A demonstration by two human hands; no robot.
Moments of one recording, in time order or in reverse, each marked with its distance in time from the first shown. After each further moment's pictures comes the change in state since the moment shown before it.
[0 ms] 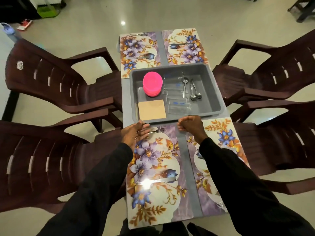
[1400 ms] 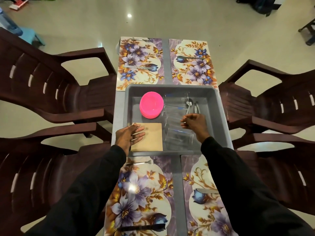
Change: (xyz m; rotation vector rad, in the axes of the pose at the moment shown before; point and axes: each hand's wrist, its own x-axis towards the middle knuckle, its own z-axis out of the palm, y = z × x) left_hand 0.138 0.058 0.042 0.001 0.061 -0.027; right_hand 0.183 -0.065 -0.003 -0.124 0.023 -0.043
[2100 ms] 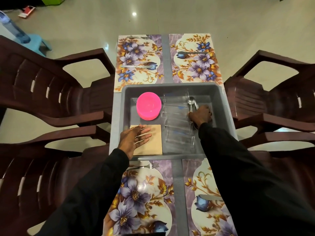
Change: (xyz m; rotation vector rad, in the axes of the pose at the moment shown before) left_hand 0.009 -0.007 0.033 0.049 -0.073 0.008; right_hand 0.110 0.028 -0.005 -0.726 0.298 0.182
